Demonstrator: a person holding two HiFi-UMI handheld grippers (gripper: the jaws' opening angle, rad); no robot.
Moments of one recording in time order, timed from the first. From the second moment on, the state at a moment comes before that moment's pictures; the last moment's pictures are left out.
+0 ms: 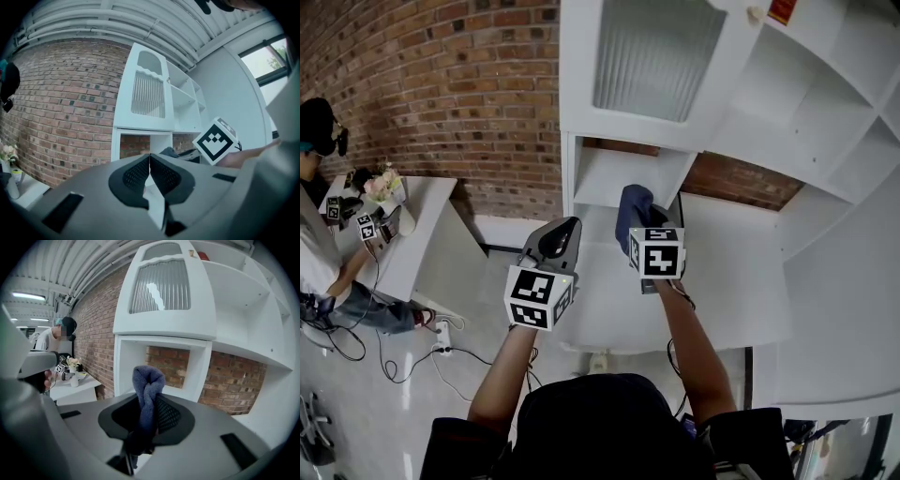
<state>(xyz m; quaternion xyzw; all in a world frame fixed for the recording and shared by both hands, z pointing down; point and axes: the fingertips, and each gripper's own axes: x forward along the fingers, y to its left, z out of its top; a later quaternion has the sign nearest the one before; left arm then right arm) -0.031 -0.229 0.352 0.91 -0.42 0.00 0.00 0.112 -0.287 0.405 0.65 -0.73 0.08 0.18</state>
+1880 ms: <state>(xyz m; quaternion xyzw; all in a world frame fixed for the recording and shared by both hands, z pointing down) 0.010 -0.129 0.342 0.91 -0.42 -0.01 0.00 0.092 -0.138 0.342 0.58 -0.81 0.00 0.09</state>
